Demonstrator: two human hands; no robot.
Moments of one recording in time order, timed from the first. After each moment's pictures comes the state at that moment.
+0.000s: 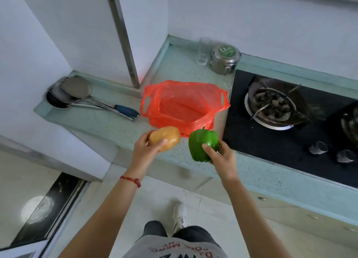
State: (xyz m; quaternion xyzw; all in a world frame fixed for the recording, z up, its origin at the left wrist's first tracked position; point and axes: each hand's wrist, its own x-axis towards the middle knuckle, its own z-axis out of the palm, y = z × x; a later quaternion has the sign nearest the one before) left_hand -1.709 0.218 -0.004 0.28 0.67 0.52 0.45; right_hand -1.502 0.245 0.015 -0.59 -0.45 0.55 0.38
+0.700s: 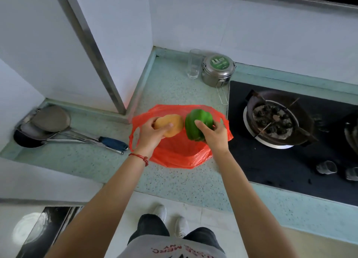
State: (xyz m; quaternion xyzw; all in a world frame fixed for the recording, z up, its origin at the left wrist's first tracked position) left_hand -1.730 0.392 0.004 0.33 0.67 0.46 0.48; right_hand -1.554 0.407 0.030 -0.67 -0.43 0.48 0.37
